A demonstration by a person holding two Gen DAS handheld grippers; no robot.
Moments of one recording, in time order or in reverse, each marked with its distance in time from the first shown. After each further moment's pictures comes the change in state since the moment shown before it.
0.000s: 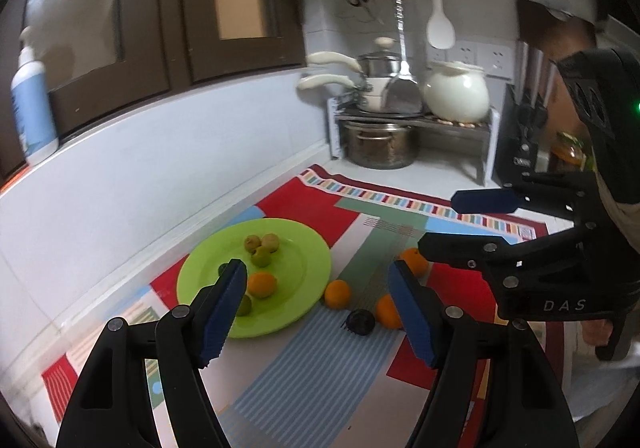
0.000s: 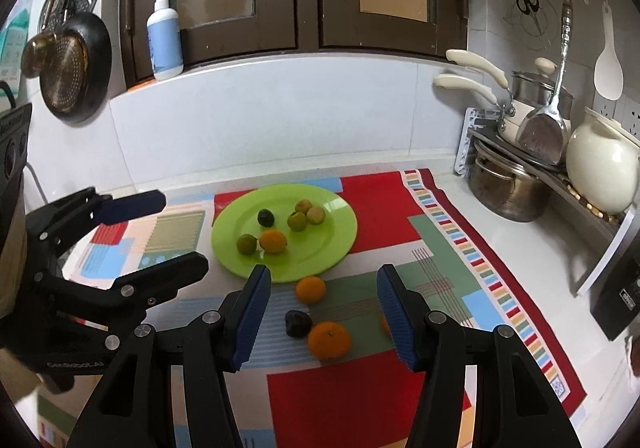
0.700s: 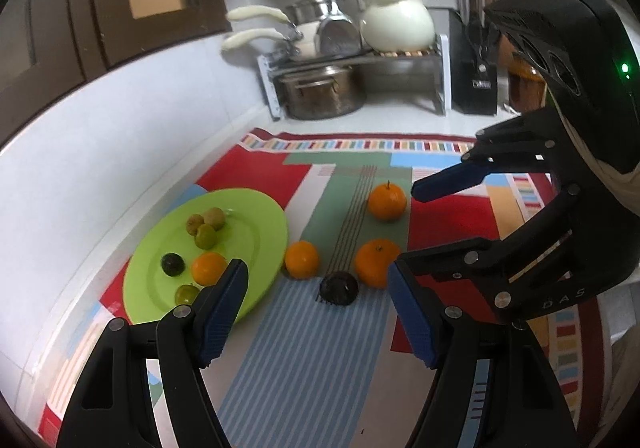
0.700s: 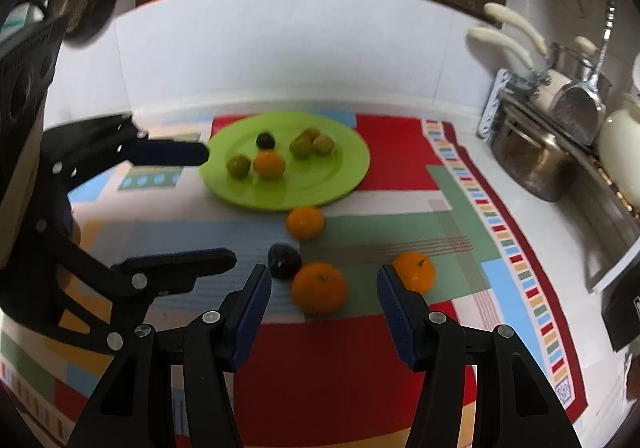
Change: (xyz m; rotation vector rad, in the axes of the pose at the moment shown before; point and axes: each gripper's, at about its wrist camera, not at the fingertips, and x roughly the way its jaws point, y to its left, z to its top) left arm 0.060 -0.020 -0.035 0.206 0.109 -0.153; right arm 0.055 0.000 -0.042 -0.139 0.180 0.041
